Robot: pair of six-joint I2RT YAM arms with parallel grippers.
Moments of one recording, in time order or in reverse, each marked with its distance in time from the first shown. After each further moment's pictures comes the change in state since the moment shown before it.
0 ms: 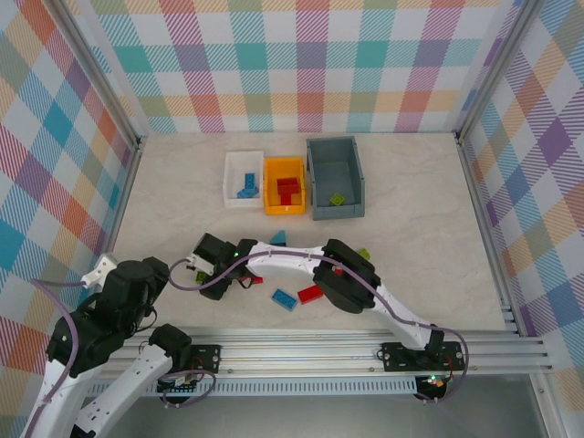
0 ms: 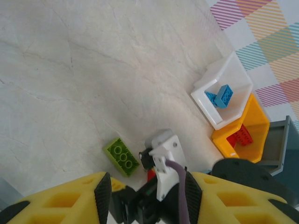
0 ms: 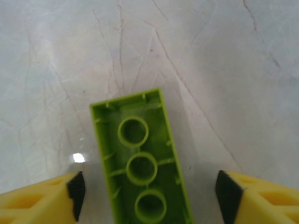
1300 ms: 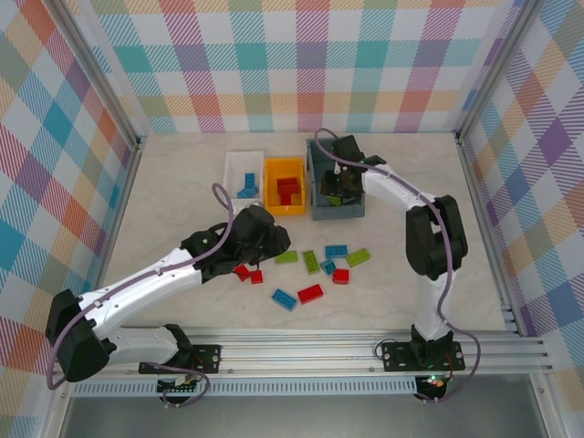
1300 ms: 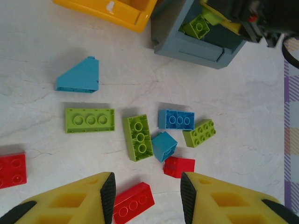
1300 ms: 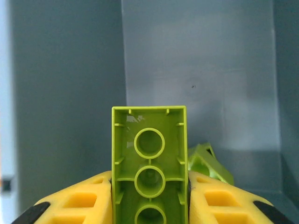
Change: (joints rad) left arm -0.382 0.801 0.037 0.745 0.338 0.234; right arm -0.766 -0.392 -0.334 -0.091 -0.017 0.519
